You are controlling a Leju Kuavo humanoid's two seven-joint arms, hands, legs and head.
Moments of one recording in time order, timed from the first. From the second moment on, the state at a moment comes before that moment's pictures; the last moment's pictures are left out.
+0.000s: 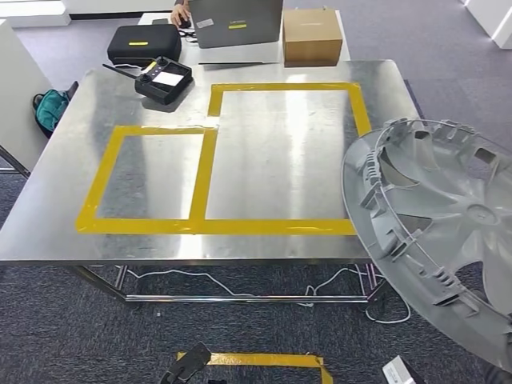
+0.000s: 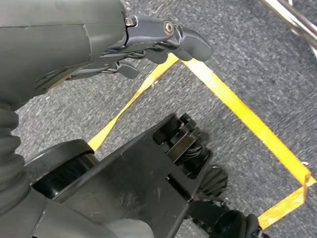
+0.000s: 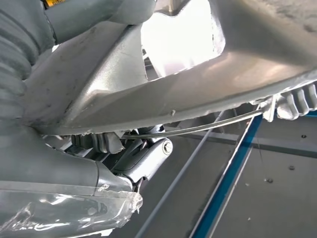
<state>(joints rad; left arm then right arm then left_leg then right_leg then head) -0.14 -0.23 0.31 -0.26 -0.81 0.11 -0.21 0.51 0.35 -0.17 -2.46 1.57 -0.69 -0.33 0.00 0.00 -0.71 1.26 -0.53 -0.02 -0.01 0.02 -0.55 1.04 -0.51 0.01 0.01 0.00</state>
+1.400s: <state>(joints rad) -0.13 -0.24 0.32 -0.26 -0.80 0.19 -0.19 0.56 0.35 -0.17 -2.36 1.56 -0.69 -0.17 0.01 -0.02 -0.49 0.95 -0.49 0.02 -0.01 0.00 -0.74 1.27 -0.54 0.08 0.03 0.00</state>
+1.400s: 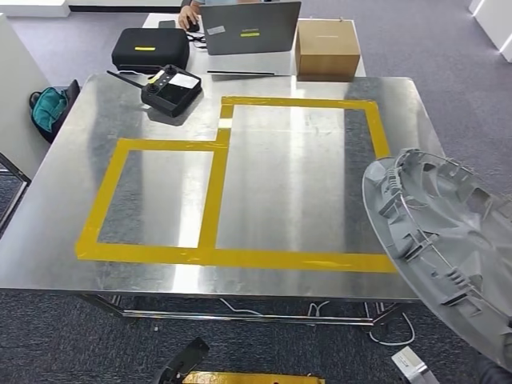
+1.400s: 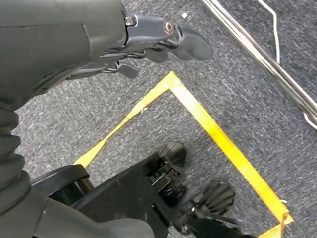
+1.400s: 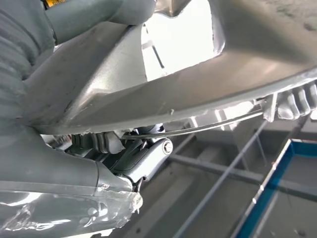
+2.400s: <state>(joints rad) -0.13 -0.23 0.35 -0.26 -0.85 0.19 -0.19 0.60 0.35 -0.42 -2.02 1.29 -0.59 -0.12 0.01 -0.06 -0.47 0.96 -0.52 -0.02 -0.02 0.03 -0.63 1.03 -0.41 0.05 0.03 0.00</state>
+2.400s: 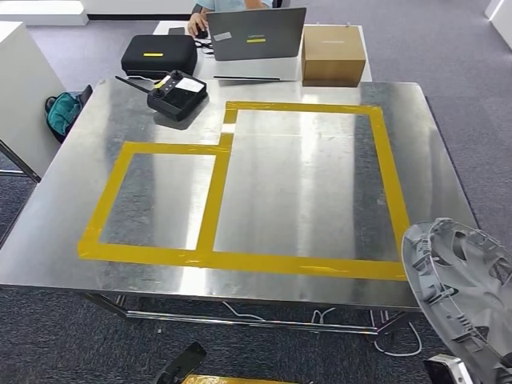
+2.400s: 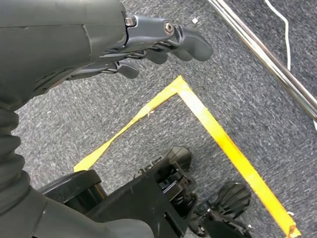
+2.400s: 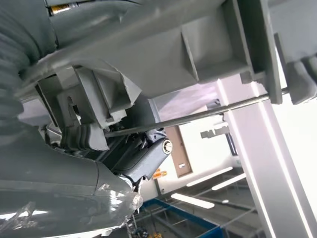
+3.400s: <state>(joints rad) -0.16 -0.22 0.31 -0.26 -0.92 0.13 -0.15 0.27 0.22 -0.79 -1.75 1.57 -0.37 -0.20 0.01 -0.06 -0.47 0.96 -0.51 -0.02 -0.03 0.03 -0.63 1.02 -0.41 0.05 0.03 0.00</state>
